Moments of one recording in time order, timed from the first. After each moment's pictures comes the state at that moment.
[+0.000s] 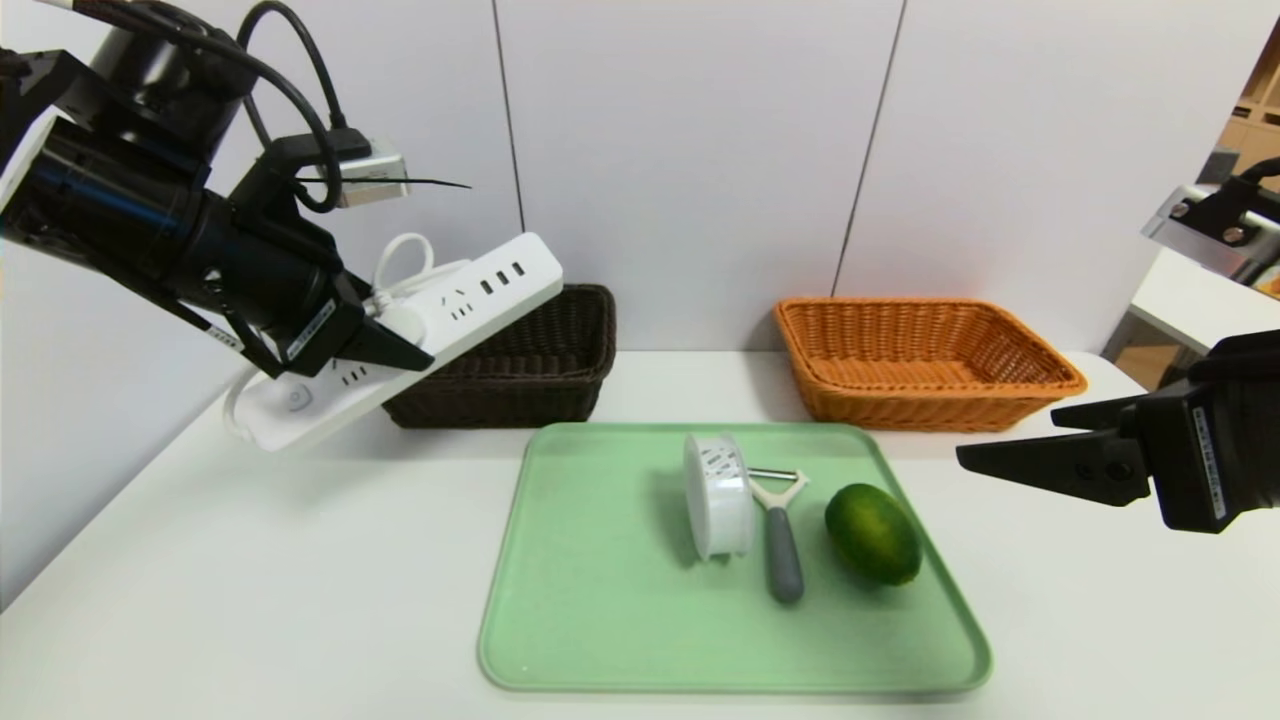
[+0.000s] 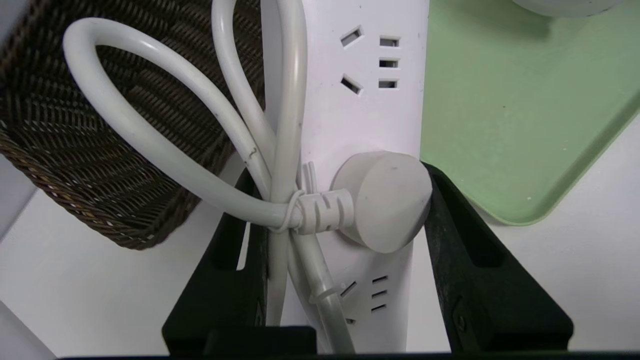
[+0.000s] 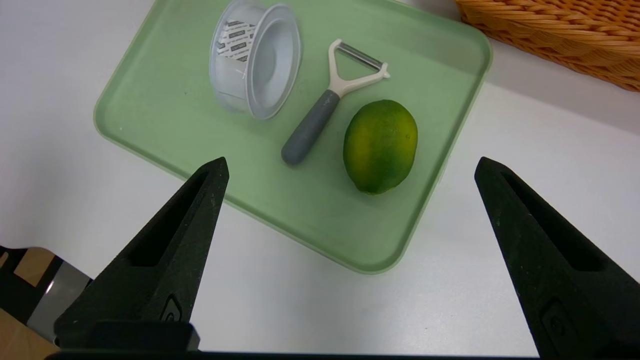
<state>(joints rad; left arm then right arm) -0.20 1.71 -1.74 0.81 -0.35 0.64 0.46 1.26 -1.12 0.48 0.07 0.08</state>
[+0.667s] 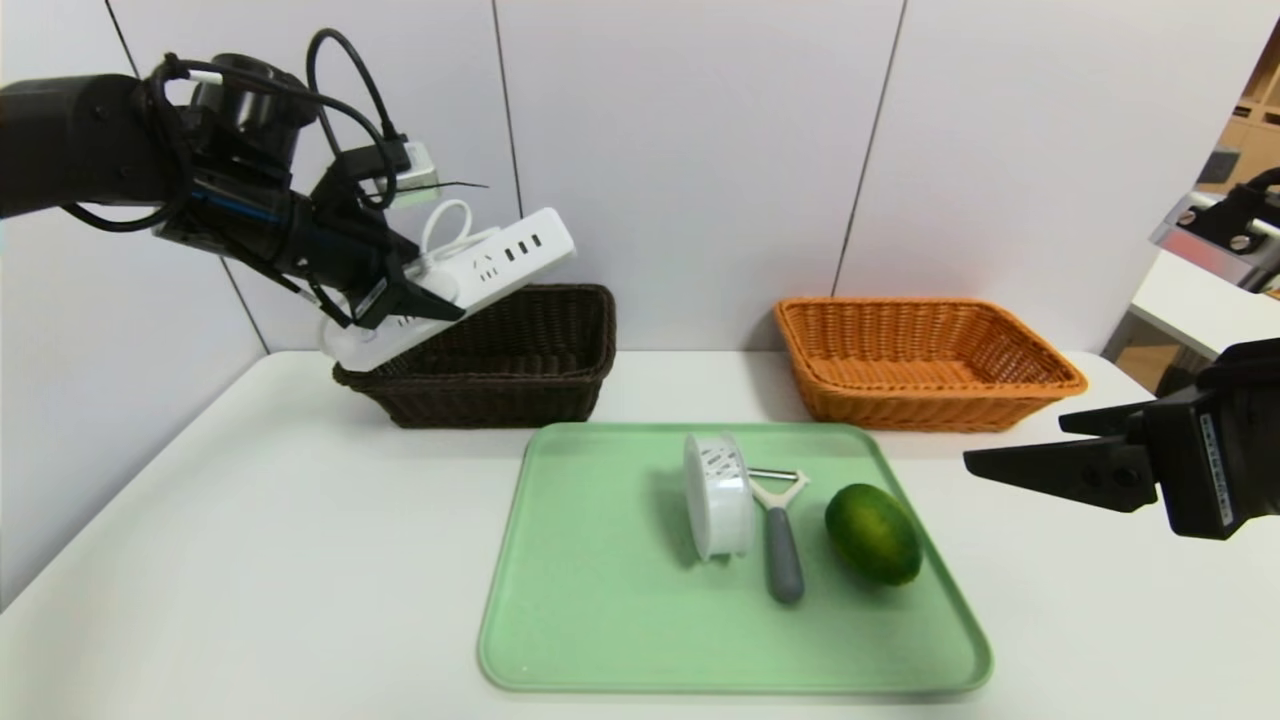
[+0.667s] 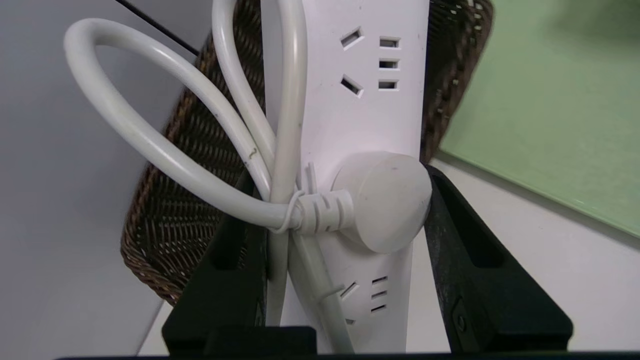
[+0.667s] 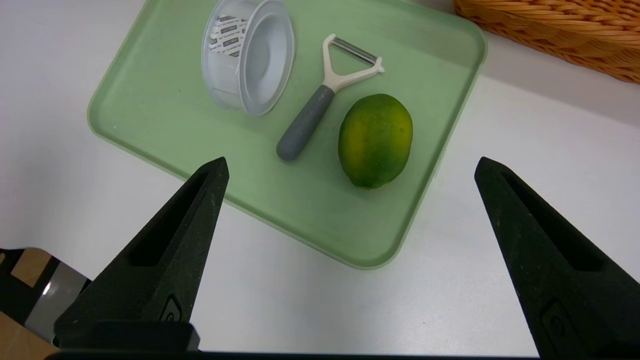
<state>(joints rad) -0.10 1.98 -1.95 0.64 -0.51 0.90 0.44 1.25 -1.11 0.49 0.07 0.08</state>
